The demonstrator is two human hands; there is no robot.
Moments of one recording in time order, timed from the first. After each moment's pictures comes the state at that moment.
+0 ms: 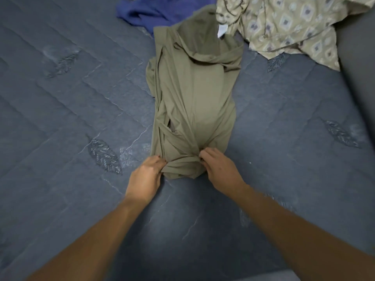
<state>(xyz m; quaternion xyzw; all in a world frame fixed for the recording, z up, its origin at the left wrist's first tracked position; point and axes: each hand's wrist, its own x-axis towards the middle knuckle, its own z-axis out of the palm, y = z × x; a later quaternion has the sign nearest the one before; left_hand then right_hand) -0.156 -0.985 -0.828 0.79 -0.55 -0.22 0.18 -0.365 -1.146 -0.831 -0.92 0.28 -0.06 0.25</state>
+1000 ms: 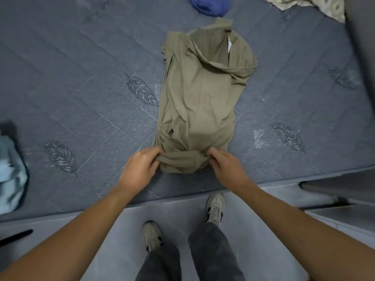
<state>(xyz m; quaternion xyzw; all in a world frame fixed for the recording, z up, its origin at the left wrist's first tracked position) -0.163 -0.746 -0.773 0.77 -0.53 -0.28 0.22 -0.423 -0.899 -0.787 -0.89 0.33 -0.06 0.31</state>
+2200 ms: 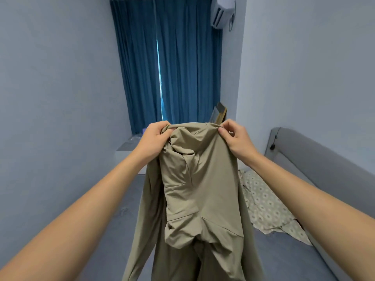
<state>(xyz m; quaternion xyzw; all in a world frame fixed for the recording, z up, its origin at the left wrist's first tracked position) -0.082 -0.862 0.063 0.68 -0.52 -0.01 0.52 -0.264 -1.084 0.028 -0.81 0.12 -0.45 0.35</state>
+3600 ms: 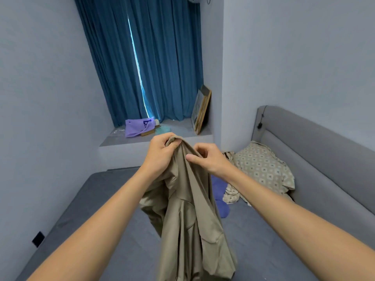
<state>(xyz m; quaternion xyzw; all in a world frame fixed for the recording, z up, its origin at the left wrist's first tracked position) -0.076 -0.919 -0.019 0.63 -0.55 -0.02 0.54 -0.224 -1.046 -0.065 -0.80 0.12 -0.33 0.49</state>
